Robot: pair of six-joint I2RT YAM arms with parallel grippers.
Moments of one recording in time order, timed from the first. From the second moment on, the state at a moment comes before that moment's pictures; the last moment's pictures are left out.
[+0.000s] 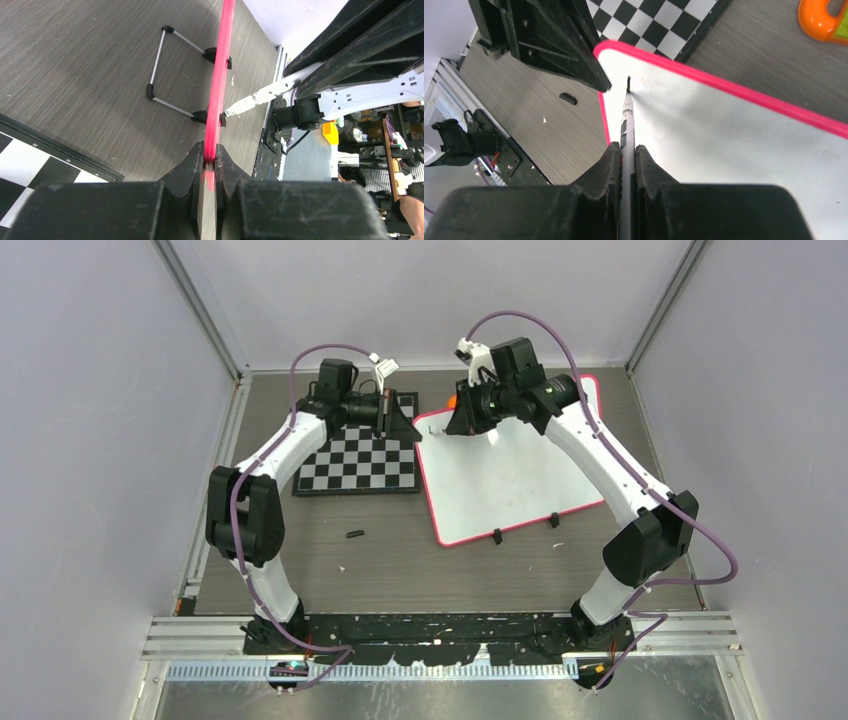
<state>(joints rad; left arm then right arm) -0.29 1.79 1.45 -0.28 1.09 -0.23 0.49 1.66 1.74 -0.78 -0.38 0.13</state>
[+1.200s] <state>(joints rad) -0.29 1.79 1.45 -0.28 1.08 -0.23 0.52 1.58 1.67 -0.77 -0.29 0.11</state>
